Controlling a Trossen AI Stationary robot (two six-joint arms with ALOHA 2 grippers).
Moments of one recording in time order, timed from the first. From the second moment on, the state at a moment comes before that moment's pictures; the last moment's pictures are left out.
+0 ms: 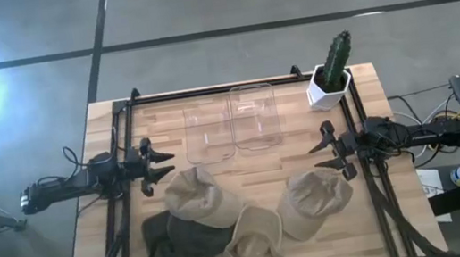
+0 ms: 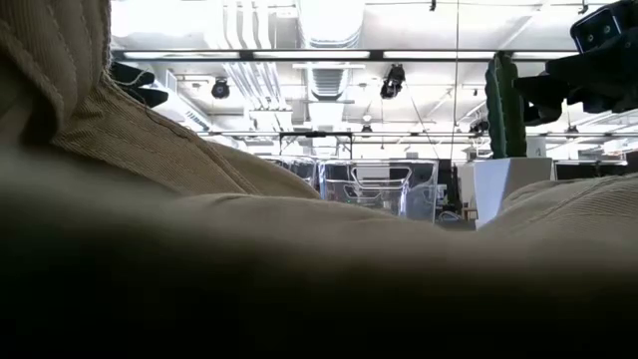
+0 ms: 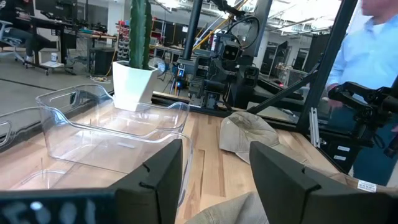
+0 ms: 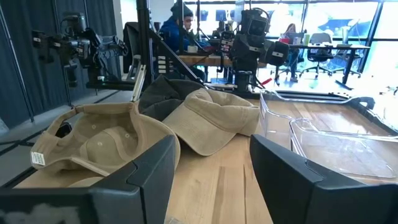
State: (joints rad) left arm 0.10 0.00 0.01 0.02 0.03 -0.19; right arm -0.02 0.07 0.01 0.05 -0.24 0.03
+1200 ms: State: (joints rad) left arm 0.10 0.00 0.01 0.02 0.03 -0.19; right arm -0.02 0.07 0.01 0.05 -0.24 0.12
